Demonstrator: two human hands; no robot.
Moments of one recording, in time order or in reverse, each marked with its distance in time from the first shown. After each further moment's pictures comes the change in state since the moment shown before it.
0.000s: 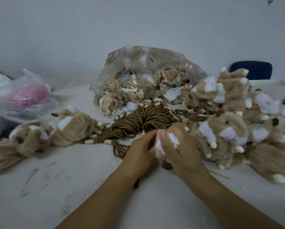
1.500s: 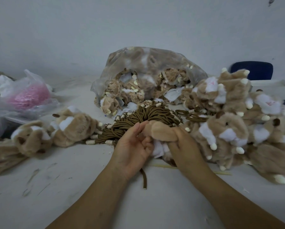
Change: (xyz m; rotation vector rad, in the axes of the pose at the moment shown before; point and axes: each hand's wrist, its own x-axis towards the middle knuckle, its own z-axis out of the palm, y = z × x) left_hand 0.005 0.003 -0.014 -1.434 0.026 -0.428; right_hand 0.004 0.026 0.001 -0.183 -0.101 0.101
